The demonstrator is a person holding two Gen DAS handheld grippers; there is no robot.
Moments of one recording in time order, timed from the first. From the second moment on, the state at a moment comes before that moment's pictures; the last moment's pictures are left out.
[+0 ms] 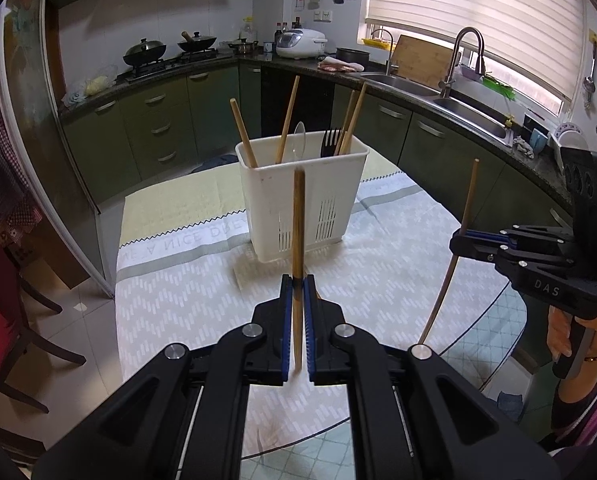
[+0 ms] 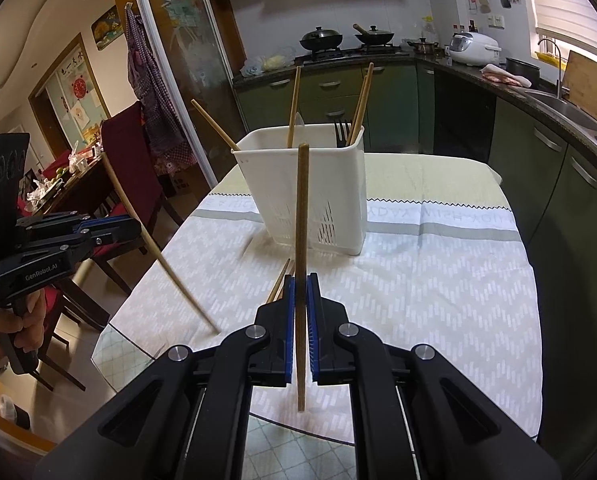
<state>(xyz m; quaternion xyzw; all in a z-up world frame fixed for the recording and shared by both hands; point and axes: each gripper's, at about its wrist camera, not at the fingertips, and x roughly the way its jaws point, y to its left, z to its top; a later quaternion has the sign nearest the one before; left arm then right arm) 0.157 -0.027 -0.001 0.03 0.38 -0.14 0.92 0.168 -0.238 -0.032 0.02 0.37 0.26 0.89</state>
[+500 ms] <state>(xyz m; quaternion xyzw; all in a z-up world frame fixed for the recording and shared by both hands) 0.163 -0.030 0.032 0.03 0.35 -0.15 0.93 0.174 -0.239 0.004 0.02 0.34 0.27 0.90</state>
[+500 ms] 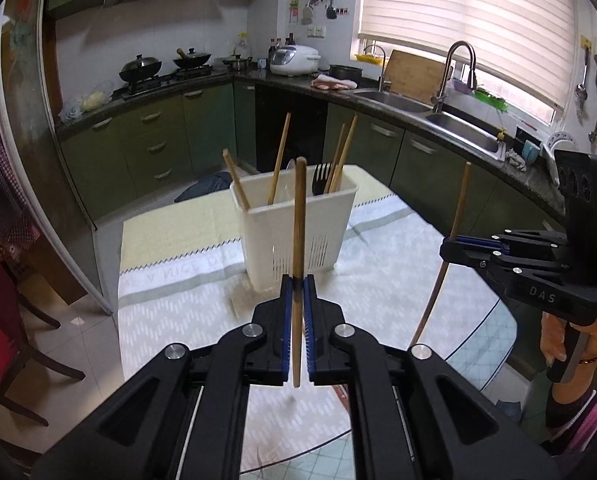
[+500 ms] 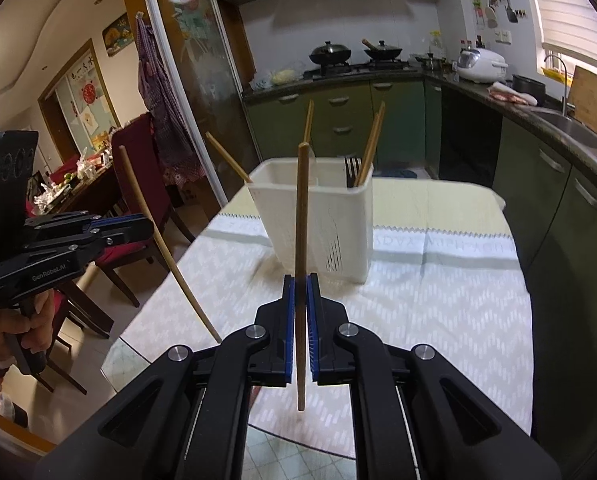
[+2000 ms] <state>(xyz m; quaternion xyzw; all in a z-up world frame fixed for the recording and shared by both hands) 0.321 -0.053 0.062 0.04 0.33 -0.12 0.94 0.208 -0.252 0.119 0.04 0.24 0.26 0.93</state>
